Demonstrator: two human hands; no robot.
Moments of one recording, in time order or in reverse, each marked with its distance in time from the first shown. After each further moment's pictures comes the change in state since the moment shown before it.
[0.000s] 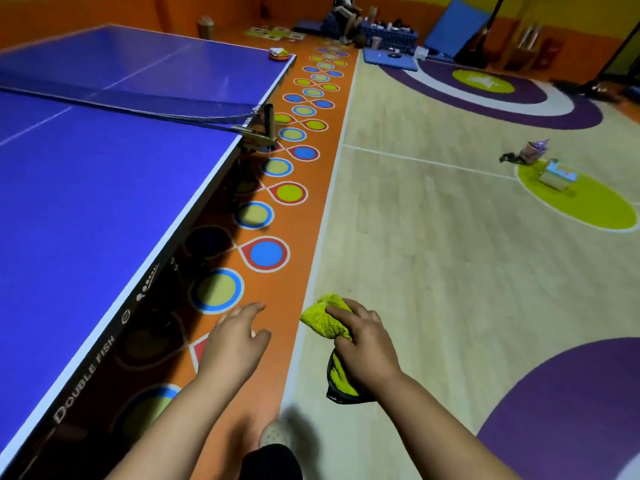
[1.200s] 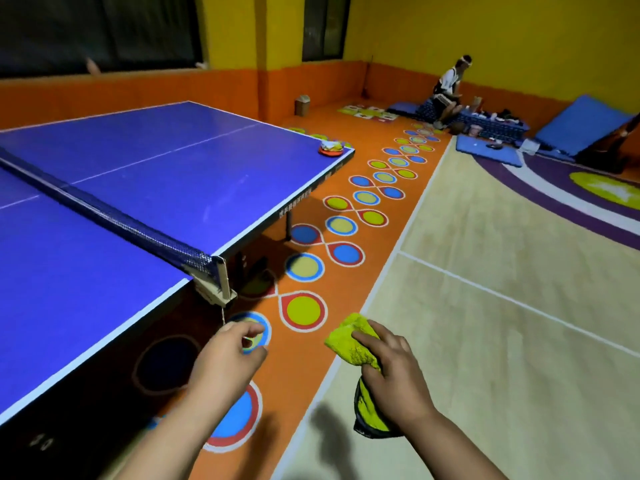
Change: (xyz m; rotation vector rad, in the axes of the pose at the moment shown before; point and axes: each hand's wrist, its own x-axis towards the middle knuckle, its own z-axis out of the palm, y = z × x) left_hand 0.708 0.244 0.096 -0.166 0.331 -0.240; right_hand 0.784 0.208 -0.219 0.023 -0.029 -0.327
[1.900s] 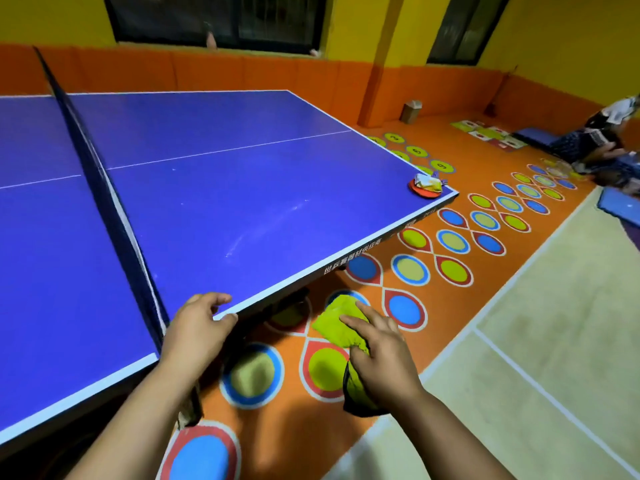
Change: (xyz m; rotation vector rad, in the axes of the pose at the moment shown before) left_hand 0.377 -0.020 0.018 0.013 0.441 -0.362; right_hand 0.465 0.008 0.053 -0.023 -0.280 -0.358
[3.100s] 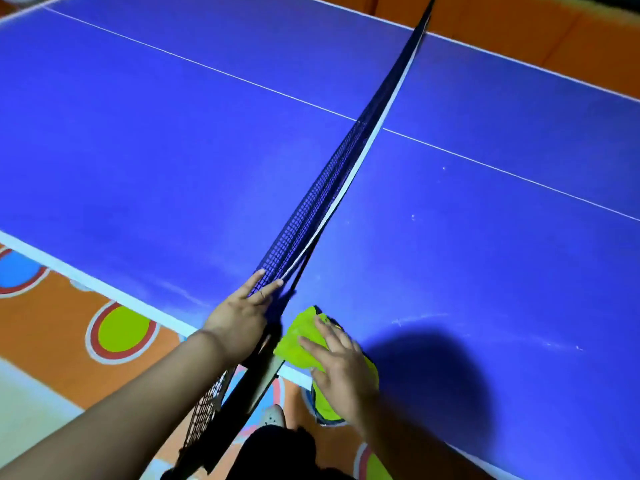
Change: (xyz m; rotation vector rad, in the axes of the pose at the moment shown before) left_hand 0.150 -0.116 -0.014 1.137 -0.454 -0.184; right_hand 0.296 -0.102 0.259 -0.147 -0.838 -1.077
